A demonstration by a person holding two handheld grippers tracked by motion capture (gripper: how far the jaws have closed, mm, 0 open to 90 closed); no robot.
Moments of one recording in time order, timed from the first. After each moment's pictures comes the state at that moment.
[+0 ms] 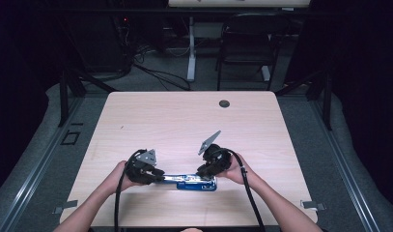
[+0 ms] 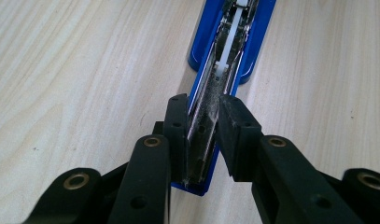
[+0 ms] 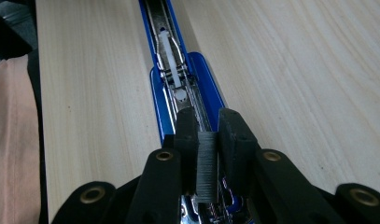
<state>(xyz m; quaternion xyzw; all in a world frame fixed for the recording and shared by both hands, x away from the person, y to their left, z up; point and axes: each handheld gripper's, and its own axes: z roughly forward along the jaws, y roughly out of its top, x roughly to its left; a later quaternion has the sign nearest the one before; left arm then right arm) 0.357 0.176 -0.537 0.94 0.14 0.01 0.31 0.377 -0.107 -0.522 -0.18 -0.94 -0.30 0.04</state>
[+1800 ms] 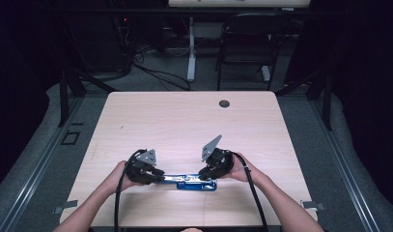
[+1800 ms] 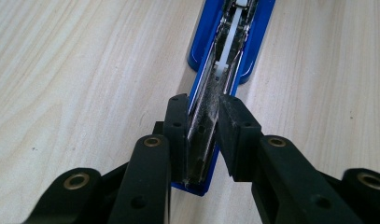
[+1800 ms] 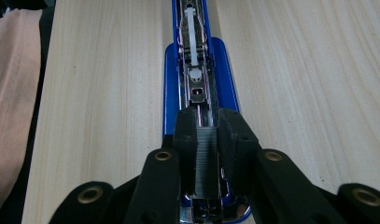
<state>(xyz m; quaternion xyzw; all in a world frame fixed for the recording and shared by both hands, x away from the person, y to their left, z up) 0.357 0.176 -0.536 0.94 0.14 0.01 0.30 0.377 -0.116 -0.532 -0.08 -0.95 -0.31 0.04</state>
